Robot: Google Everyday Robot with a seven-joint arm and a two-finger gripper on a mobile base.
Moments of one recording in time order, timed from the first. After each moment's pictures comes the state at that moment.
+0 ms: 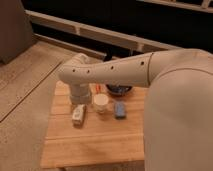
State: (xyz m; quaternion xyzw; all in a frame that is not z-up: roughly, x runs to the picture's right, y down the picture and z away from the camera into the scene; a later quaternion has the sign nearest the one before) arm -0.108 0.103 0.703 -0.26 0.23 0.64 0.68
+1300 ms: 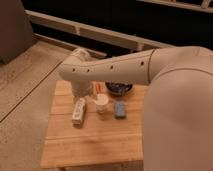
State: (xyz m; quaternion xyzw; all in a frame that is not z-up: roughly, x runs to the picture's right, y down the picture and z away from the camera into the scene) arm -0.087 0.039 0.719 -0.18 0.17 0.61 0.75
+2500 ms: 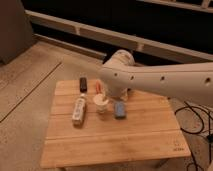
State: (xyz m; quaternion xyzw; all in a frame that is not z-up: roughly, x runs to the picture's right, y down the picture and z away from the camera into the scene) arm 0.065 0.054 0.700 -0.15 0.16 0.69 0.69
